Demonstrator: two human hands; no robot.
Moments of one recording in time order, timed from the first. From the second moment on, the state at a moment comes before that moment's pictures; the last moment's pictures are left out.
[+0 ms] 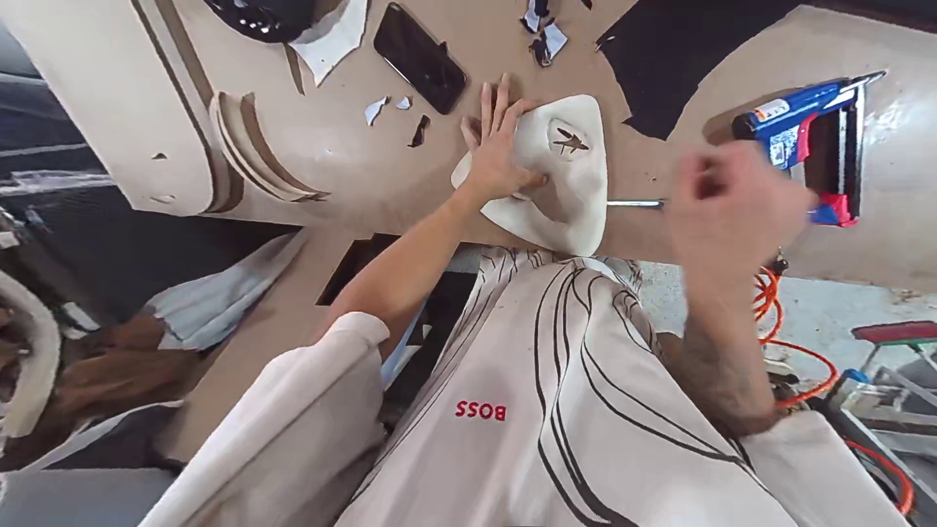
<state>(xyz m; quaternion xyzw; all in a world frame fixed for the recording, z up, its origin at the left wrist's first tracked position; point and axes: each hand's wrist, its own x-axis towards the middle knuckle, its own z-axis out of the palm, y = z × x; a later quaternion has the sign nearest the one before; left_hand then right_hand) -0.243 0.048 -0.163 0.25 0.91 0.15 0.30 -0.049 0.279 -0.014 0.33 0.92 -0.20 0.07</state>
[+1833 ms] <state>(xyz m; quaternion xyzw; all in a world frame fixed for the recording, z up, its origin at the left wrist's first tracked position) -0.182 0.048 -0.150 0.23 0.95 0.18 0.14 -0.003 0.439 -0.093 0.59 0.65 -0.34 -0.33</state>
